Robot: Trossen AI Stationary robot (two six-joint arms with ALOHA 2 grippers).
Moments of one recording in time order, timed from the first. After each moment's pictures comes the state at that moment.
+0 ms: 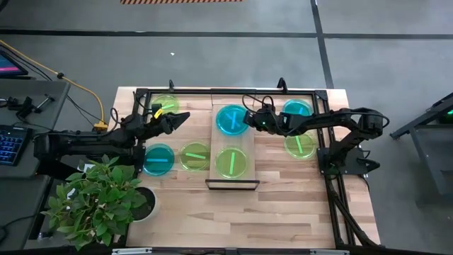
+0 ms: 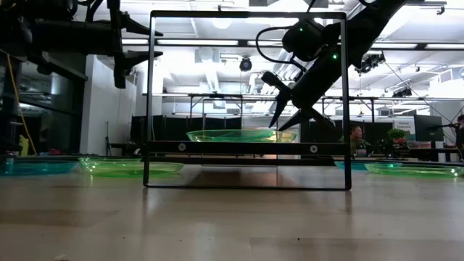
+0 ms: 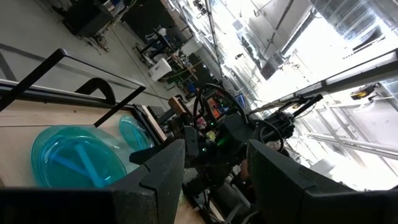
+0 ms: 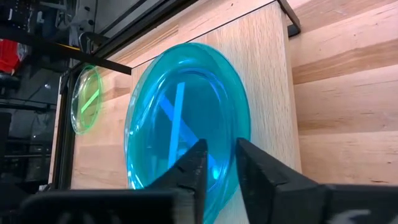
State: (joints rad) left arm 0.28 0.74 0.20 0.69 -0.12 -0.91; right arm -0.27 1.57 0.80 0.03 0.32 1.36
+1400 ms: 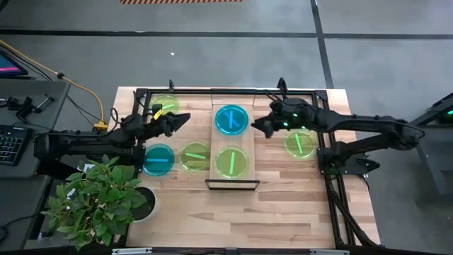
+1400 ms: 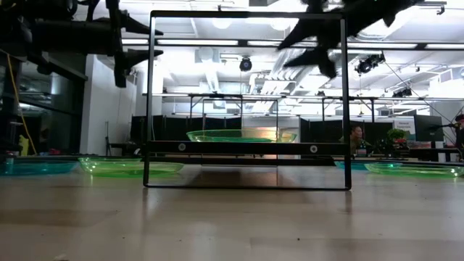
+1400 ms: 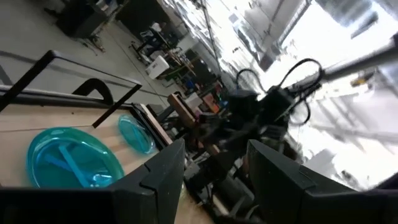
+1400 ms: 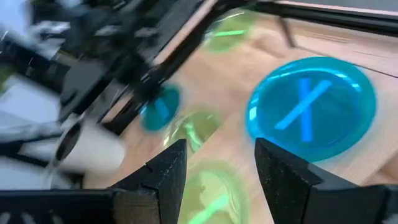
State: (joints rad) left arm 0.27 0.74 0.20 0.69 -0.09 -0.84; right arm -0.26 1.12 0.80 -0.10 -0.08 0.67
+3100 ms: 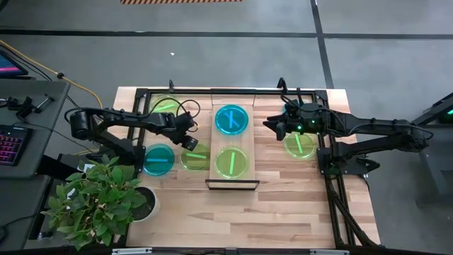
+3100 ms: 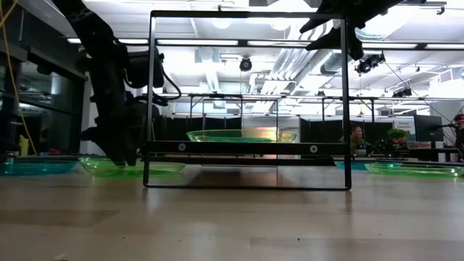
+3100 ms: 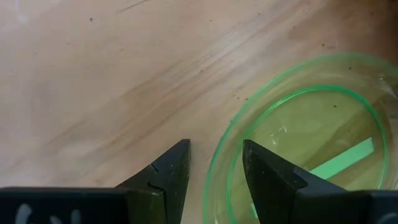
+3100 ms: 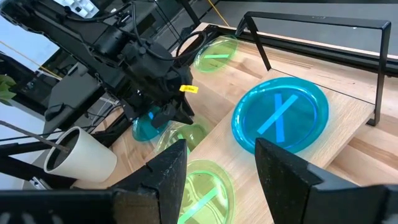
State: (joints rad) left arm 0.38 1.45 0.62 -0.45 0.07 -0.65; right arm -0.14 0.92 0.80 -0.27 0.15 0.68
